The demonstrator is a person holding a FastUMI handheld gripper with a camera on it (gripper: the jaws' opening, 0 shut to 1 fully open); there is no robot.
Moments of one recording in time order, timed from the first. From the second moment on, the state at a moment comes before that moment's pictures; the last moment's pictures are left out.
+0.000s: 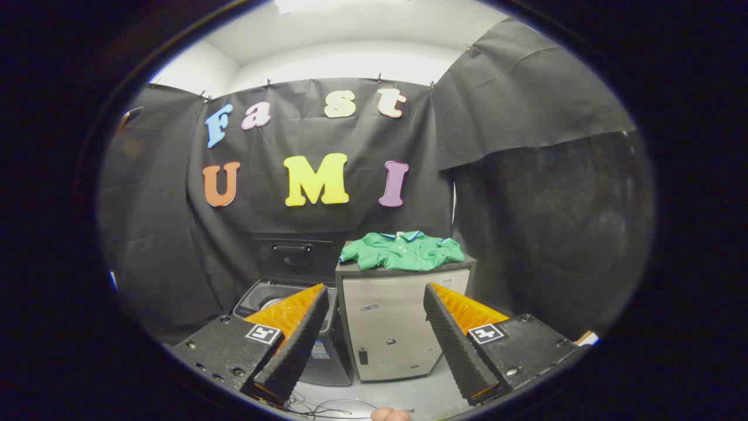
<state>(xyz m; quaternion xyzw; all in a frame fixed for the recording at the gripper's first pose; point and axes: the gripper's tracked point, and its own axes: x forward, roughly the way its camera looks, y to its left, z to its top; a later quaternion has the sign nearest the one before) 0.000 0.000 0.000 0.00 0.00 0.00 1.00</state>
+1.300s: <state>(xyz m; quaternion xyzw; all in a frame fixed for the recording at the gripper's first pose) -0.002 0.023 -0.001 -0.02 0.00 0.02 1.00</state>
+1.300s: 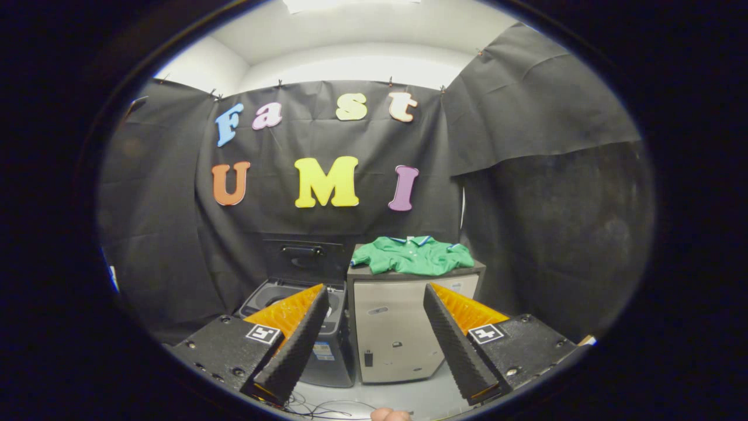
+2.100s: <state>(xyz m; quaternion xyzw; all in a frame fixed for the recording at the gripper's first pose) 0.039 0.021 0.045 -0.03 -0.01 0.02 1.00</state>
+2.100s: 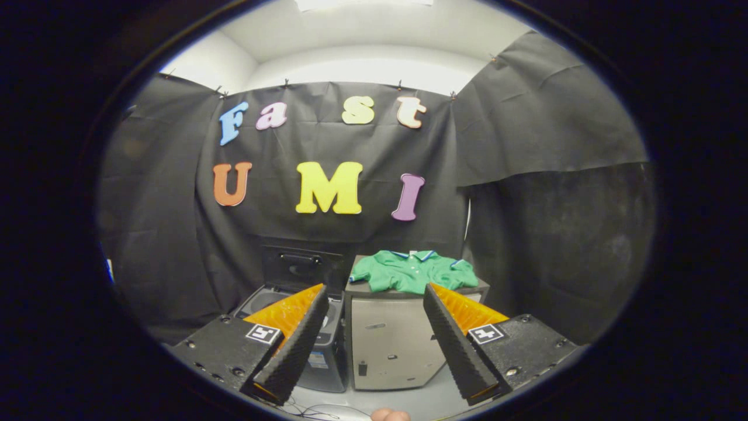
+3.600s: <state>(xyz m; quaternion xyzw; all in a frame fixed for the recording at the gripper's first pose) 0.430 -0.080 -0.004 -0.05 0.18 0.05 0.98</state>
